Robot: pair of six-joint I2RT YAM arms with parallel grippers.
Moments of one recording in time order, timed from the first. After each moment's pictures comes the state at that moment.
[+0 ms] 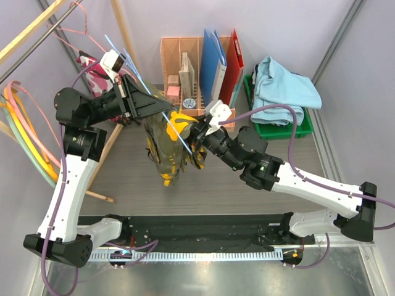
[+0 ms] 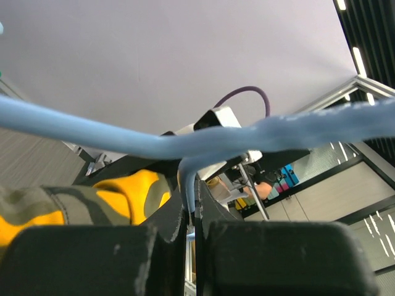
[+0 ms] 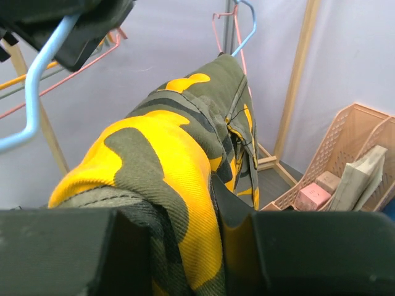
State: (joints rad) left arm -0.22 1.12 1.42 0.18 1.09 -1.40; right arm 1.11 1.24 1.17 0.36 0.20 -0.09
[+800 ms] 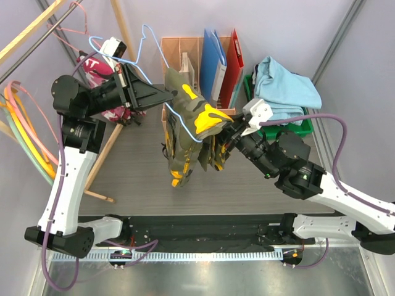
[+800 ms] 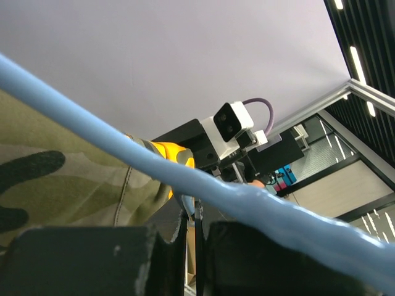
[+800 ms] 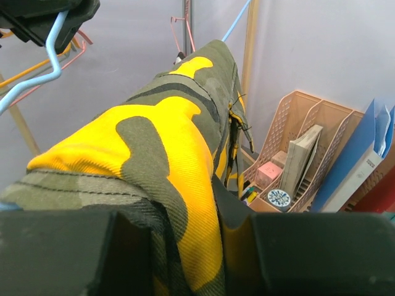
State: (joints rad) left arm -0.23 1.19 1.57 0.09 1.08 -1.39; right arm 1.12 1.00 1.21 0.07 0.35 -0.11
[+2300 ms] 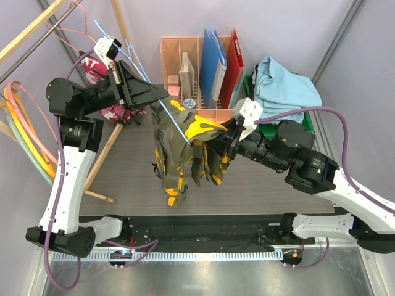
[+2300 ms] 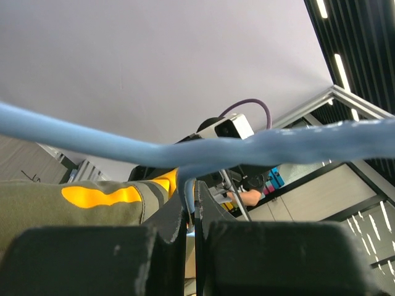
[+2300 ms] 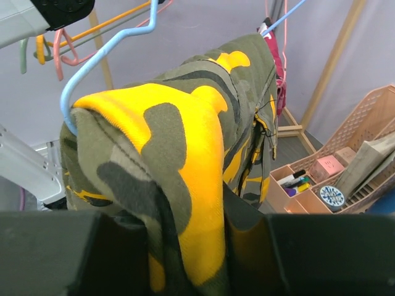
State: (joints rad) left arm -0.19 1.20 1.57 0.21 1.10 -1.52; right arm 1.11 1.03 1.40 -0.28 0.03 -0.06
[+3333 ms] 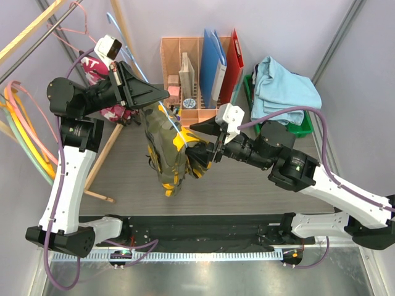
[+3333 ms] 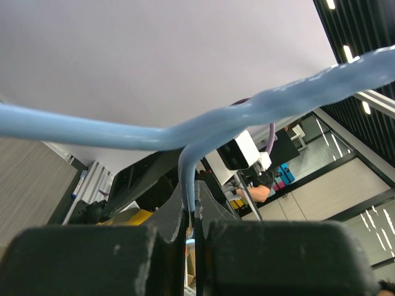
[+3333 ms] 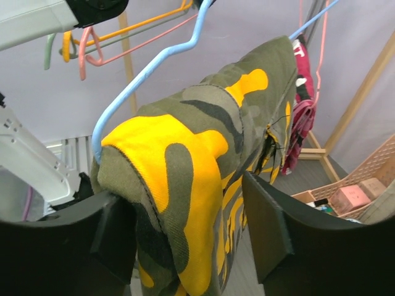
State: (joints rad) left arm -0.20 1.20 1.57 0.20 1.11 -1.47; right arm 1.11 1.10 1.34 -0.12 -0.10 -0.09
